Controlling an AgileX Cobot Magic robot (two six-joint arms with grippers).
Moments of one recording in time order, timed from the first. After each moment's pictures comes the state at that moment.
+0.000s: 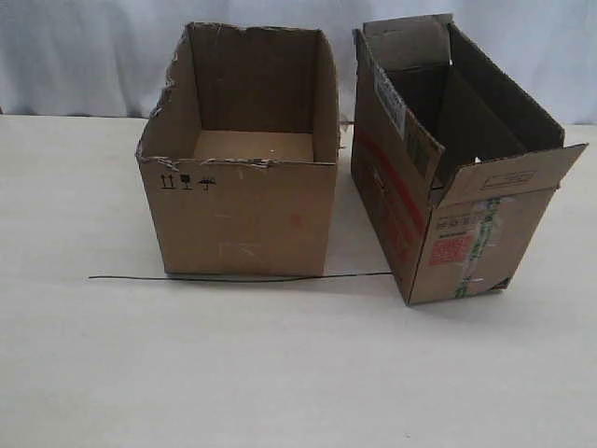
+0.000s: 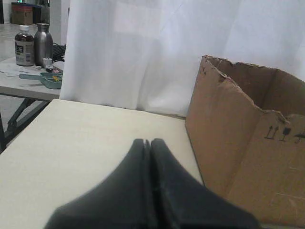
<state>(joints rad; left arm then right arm) -0.02 0.00 0.00 0.00 0.15 -0.13 0.16 0.00 0.00 0.02 0.04 0.05</state>
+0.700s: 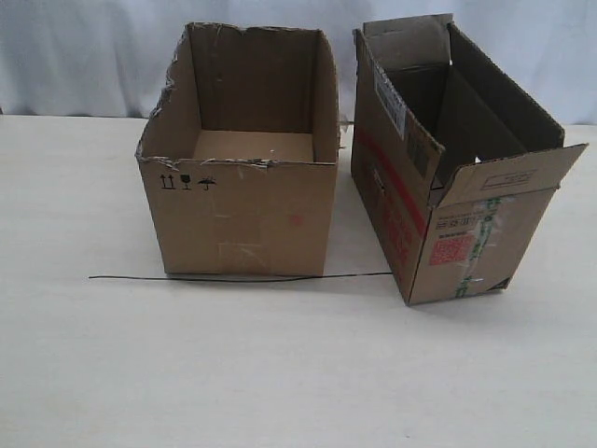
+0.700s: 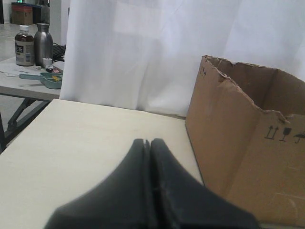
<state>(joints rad) -0.02 0.00 0.00 0.00 0.15 -0.13 0.16 0.00 0.00 0.67 -0.14 0.15</state>
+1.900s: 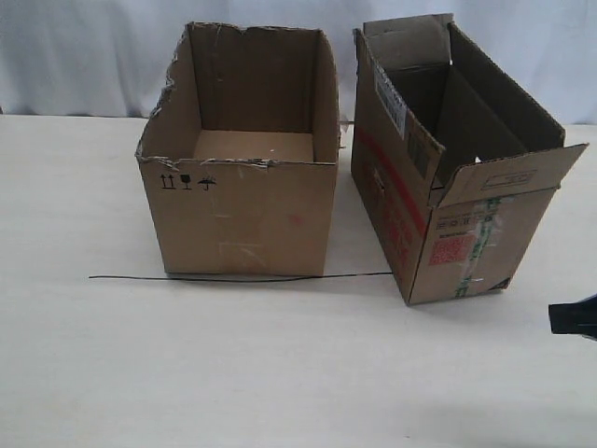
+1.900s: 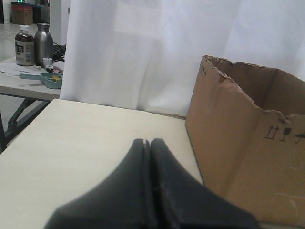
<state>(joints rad) -0.02 0.00 0.00 0.00 0.15 -0.13 0.16 0.96 -0.49 0.19 0.65 -0.14</state>
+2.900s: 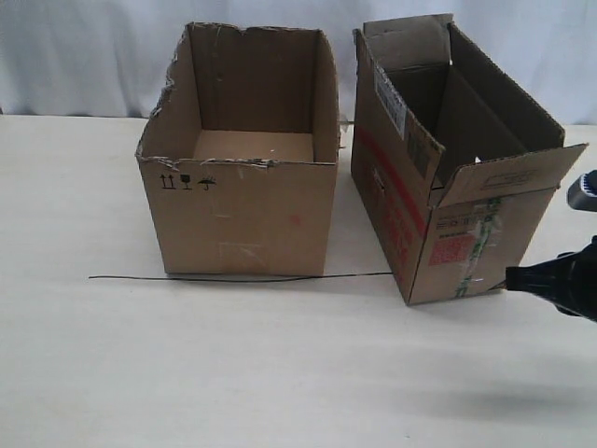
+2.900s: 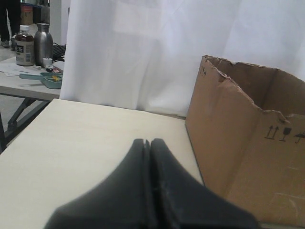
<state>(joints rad) -0.02 0.00 0.00 0.00 0.15 -0.13 0.16 1.24 -0.46 0.40 0.25 -0.31</state>
